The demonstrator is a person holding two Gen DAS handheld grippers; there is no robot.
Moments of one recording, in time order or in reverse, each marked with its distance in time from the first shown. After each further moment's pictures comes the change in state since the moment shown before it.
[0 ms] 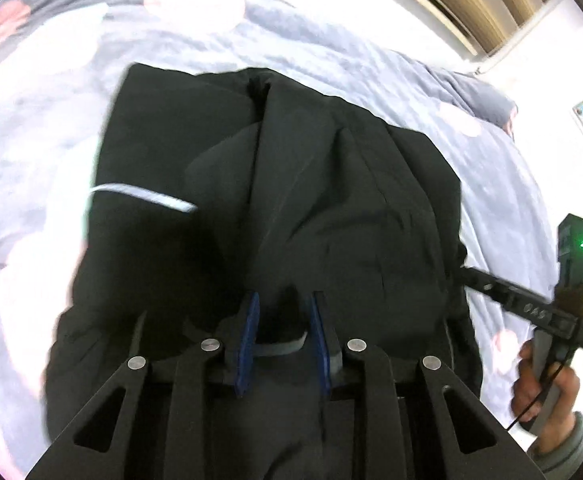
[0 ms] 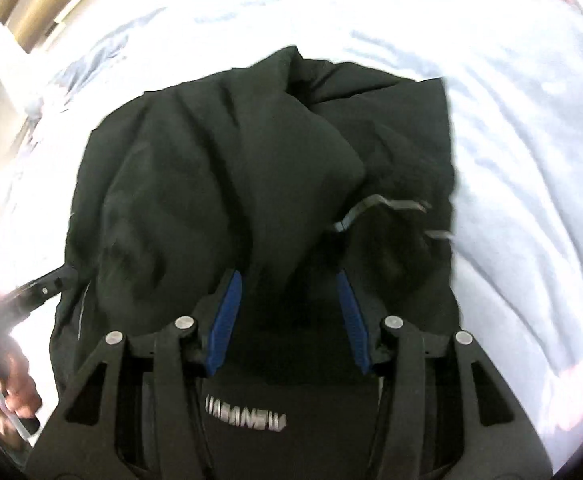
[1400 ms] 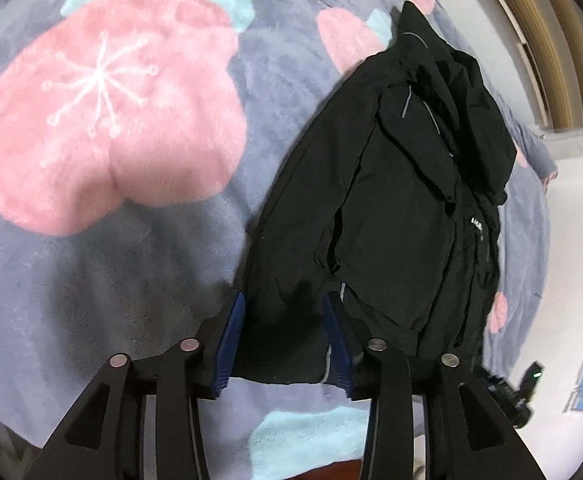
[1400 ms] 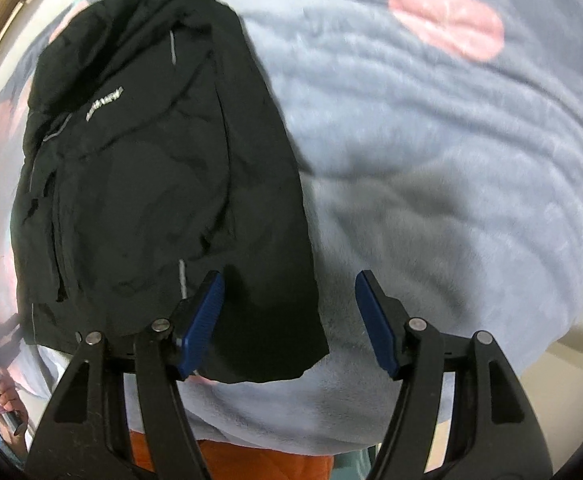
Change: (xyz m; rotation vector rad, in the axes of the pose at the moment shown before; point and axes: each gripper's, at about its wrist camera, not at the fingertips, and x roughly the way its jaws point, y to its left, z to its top) left arm -0.124 0.188 -0.284 -0.506 0.127 -0.032; right arm -0.069 -0.082 -0.278 0.363 0.167 -0.104
